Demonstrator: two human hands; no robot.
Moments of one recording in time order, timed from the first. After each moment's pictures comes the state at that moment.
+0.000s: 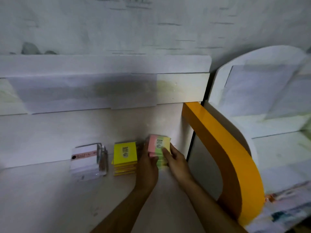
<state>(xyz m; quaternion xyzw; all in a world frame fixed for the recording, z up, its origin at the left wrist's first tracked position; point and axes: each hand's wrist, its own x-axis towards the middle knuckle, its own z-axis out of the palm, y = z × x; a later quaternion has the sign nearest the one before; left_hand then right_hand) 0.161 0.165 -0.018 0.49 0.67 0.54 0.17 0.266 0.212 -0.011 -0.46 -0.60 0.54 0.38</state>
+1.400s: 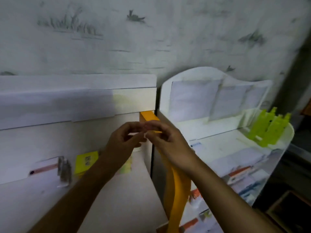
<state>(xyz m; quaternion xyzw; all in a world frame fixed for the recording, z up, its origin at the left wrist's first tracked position) 0.222 0.102 0.160 0.58 0.46 0.58 0.34 0.382 0.118 0.177 -0.35 -0.73 0.39 0.44</state>
